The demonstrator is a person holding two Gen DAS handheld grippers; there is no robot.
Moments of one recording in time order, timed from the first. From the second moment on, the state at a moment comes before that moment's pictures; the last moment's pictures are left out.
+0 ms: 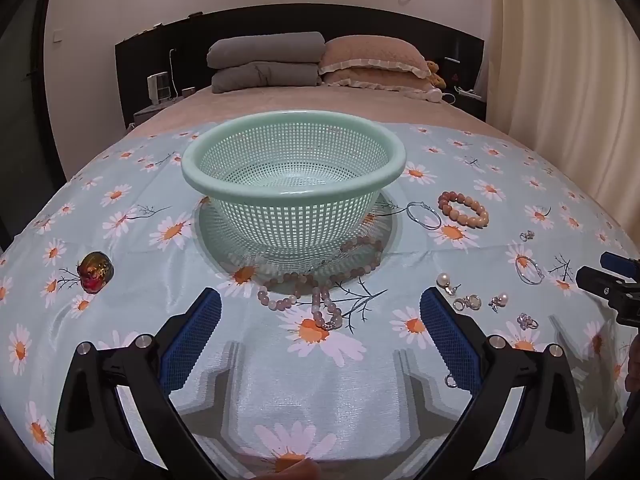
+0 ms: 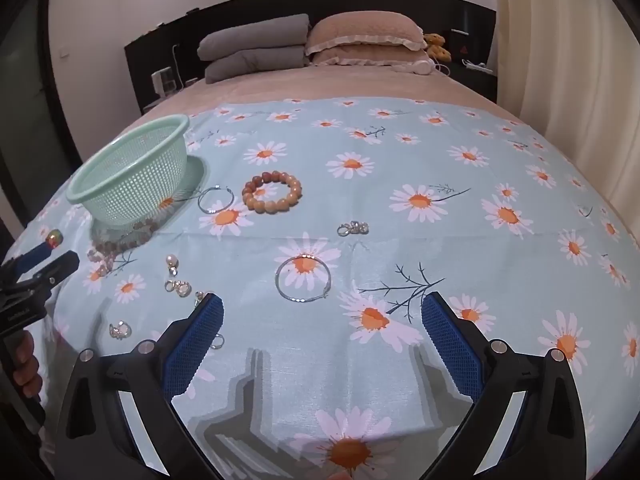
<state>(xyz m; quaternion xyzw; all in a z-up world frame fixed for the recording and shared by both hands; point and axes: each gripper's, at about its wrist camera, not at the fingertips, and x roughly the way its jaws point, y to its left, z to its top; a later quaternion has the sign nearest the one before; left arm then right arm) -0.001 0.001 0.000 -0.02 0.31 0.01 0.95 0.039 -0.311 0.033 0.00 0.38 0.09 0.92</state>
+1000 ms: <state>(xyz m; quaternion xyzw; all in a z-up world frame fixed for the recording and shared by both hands) 0.005 -0.002 -0.002 -0.02 0.33 -0.01 0.94 0.038 -0.302 0.035 -0.02 0.38 0.09 0.92</state>
